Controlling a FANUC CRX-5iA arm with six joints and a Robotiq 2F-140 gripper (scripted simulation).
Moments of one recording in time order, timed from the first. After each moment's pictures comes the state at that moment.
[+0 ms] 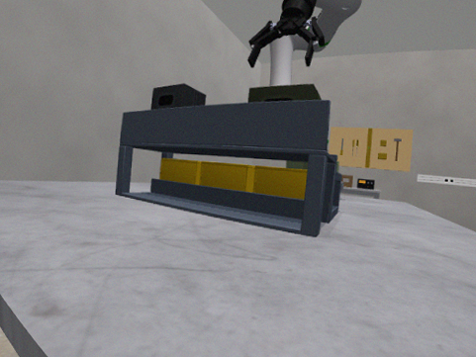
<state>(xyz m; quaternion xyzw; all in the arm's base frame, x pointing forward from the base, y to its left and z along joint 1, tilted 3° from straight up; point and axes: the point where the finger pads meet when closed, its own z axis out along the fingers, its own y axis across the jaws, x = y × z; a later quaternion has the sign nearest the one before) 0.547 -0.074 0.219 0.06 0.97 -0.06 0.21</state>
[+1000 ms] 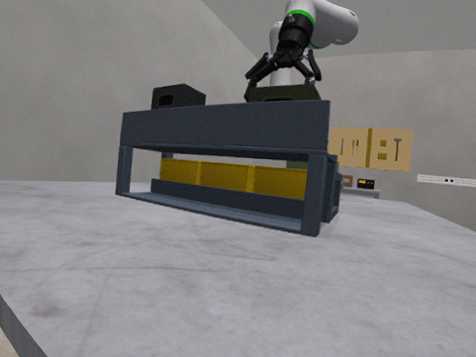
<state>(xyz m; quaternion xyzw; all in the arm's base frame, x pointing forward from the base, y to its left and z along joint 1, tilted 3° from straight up) 0.548 -0.079 0.123 0.07 0.97 -0.05 0.21</state>
